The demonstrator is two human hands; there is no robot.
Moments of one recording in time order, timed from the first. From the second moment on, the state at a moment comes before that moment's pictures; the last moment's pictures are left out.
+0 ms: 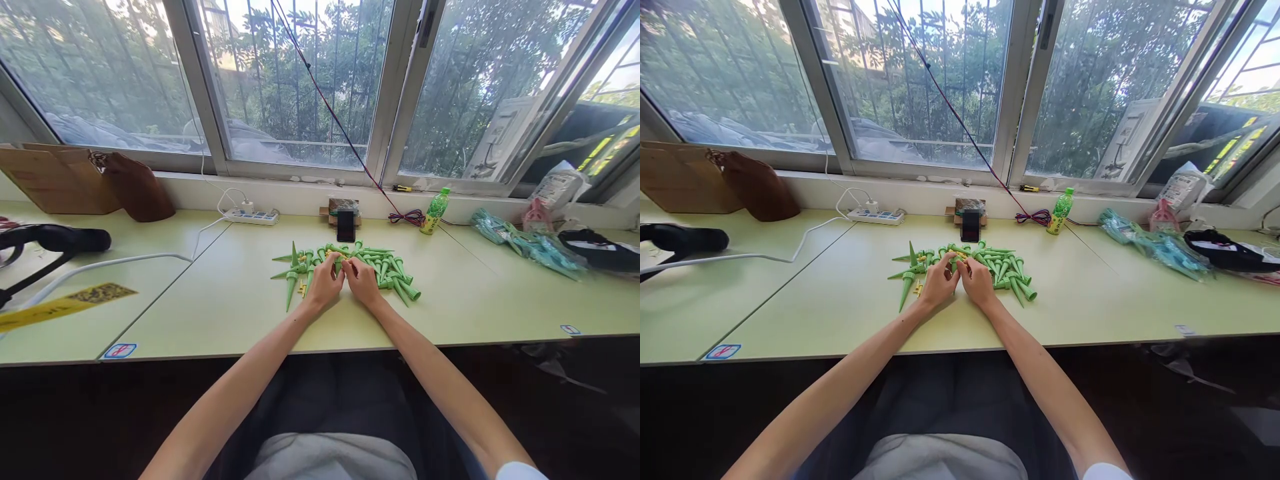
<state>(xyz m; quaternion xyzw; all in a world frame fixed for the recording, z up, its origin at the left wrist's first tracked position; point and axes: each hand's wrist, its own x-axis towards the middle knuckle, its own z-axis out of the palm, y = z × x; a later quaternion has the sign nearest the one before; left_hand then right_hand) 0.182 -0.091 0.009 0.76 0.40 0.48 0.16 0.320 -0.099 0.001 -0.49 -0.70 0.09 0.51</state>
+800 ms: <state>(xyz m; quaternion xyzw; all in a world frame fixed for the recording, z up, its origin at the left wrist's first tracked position) 0.180 -0.090 0.003 0.80 0.33 0.48 0.13 0.319 -0.093 -0.001 -0.54 -0.65 0.07 0.53</state>
